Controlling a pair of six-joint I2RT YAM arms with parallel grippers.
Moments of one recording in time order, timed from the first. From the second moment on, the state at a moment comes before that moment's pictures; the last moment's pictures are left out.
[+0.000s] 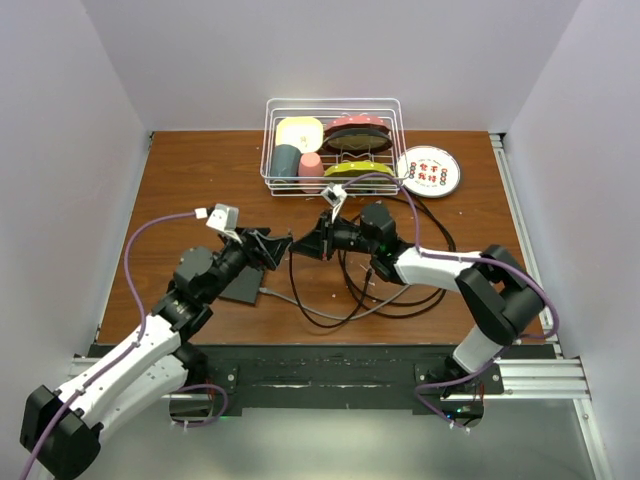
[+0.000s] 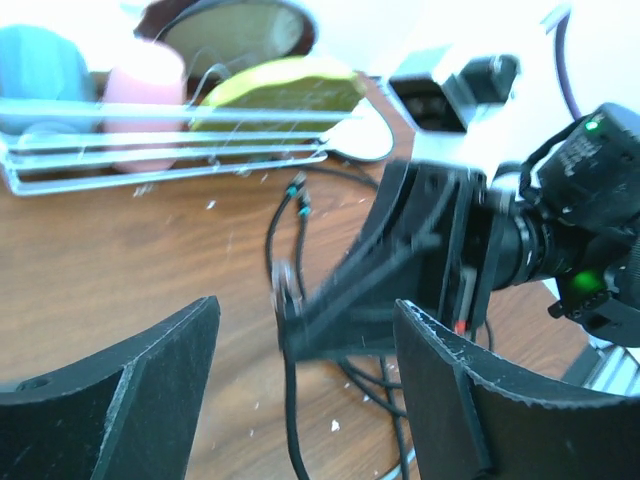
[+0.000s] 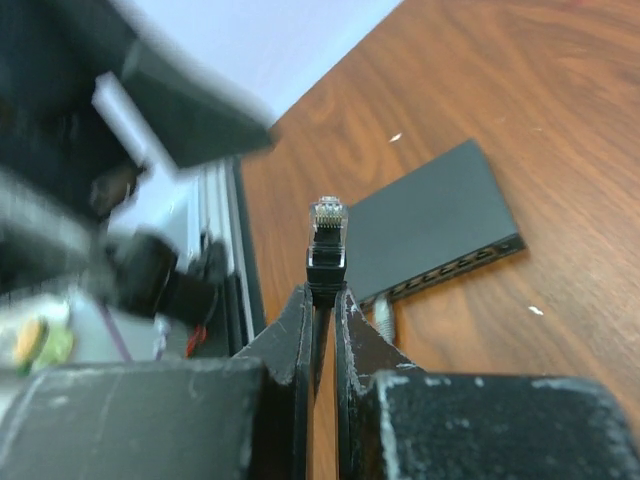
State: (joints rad) left arm -0.59 0.72 0.41 0.30 0.01 -0.47; right arm 0.70 1.65 0.80 0.76 -0.61 0.61
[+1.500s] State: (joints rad) left arm -0.51 0.91 0.43 0.81 0.93 -0.51; right arm 0.70 1.37 0.90 0.29 -1.15 0.23
